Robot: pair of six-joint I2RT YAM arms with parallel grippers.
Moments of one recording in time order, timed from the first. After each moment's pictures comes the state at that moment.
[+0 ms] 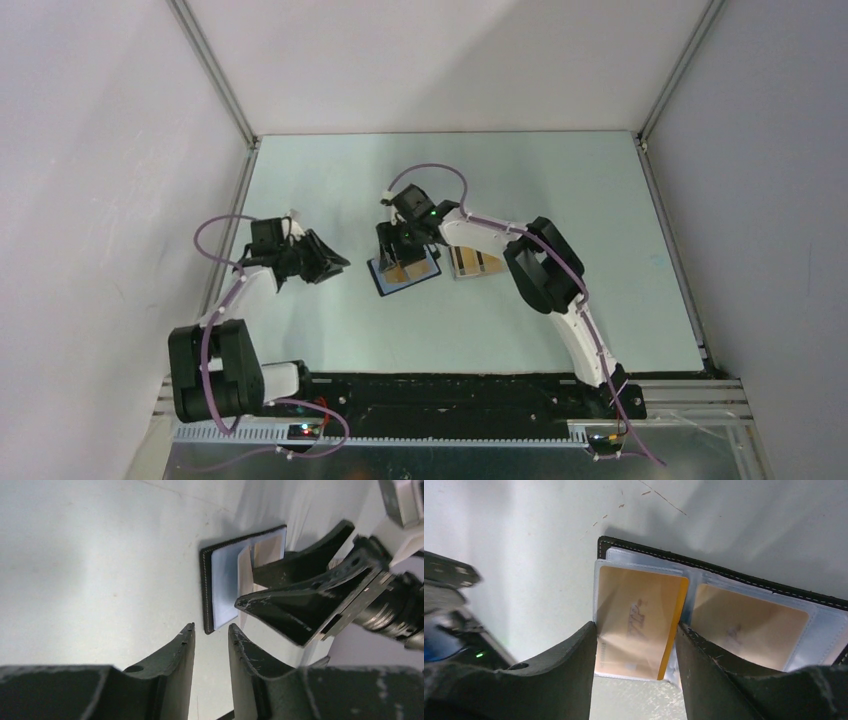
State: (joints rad) left arm 0.15 1.23 0.62 -0.29 0.56 -0.57; right arm 0.85 2.27 1.78 -0.49 -0.27 0.44
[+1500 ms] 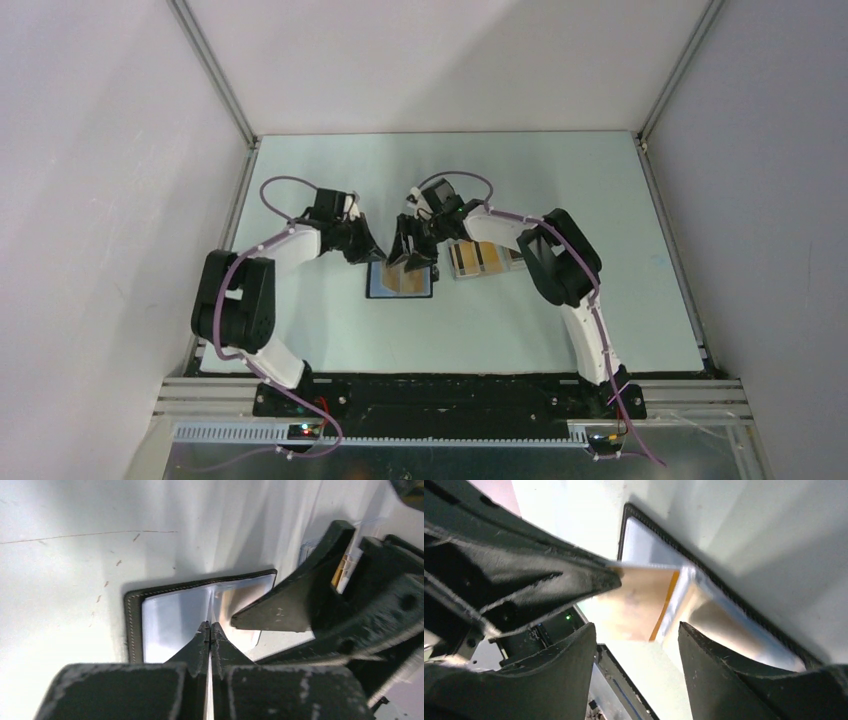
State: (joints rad) left arm -0.21 1.63 0.89 -0.27 0.43 -0.60; right arm 0.70 2.22 1.57 -0.25 -0.70 0.72
